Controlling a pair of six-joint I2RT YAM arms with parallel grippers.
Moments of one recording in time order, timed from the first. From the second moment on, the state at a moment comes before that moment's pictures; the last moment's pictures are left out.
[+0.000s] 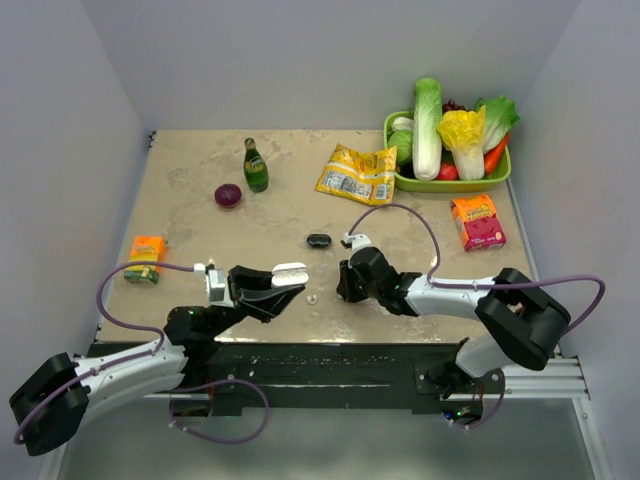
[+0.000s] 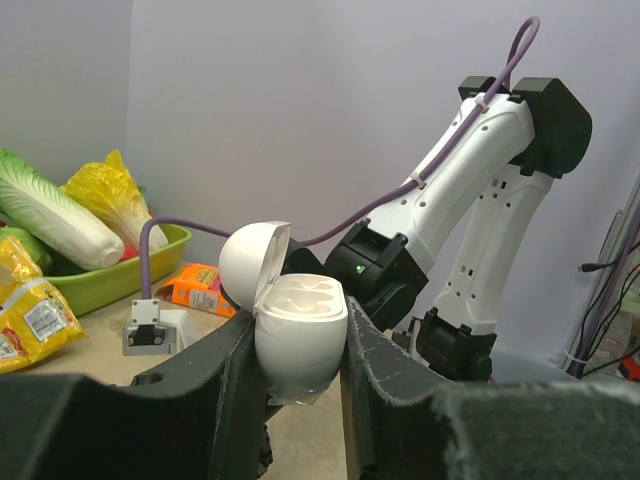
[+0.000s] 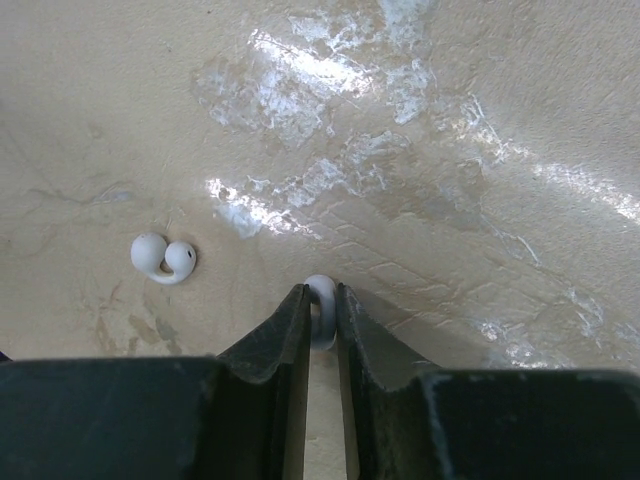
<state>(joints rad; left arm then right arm) -0.89 0.74 0.05 1.28 0.23 -0.38 0.86 1.47 0.57 0.14 0.09 0.50</state>
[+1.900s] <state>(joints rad) -0.88 1.21 0.18 1.29 0.78 -0.56 1.15 0.79 0.95 -0.48 -0.26 0.04</state>
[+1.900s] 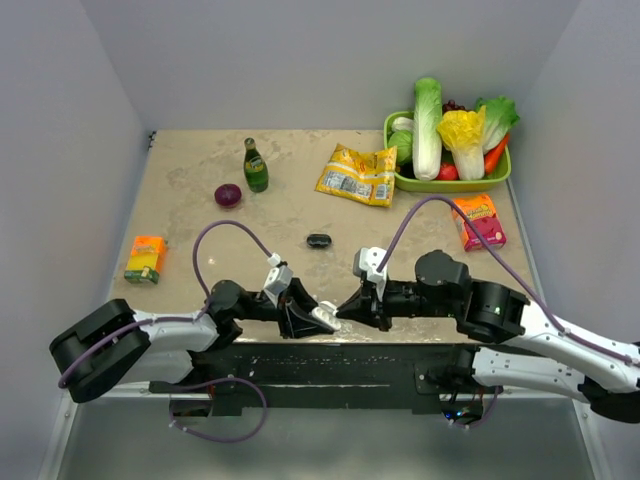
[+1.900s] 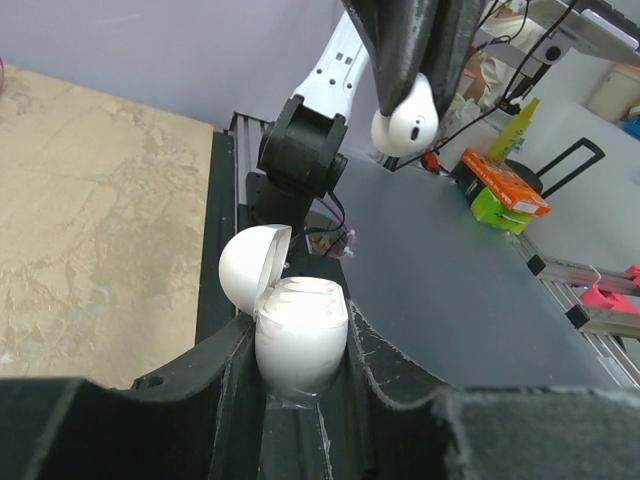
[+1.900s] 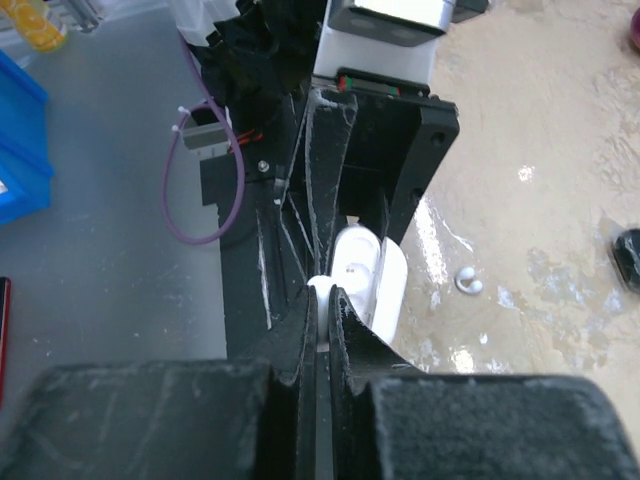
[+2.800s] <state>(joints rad) -0.88 1.25 0.18 1.29 0.78 -0.59 1.22 0.88 0.85 -0.31 -0.12 0.12</state>
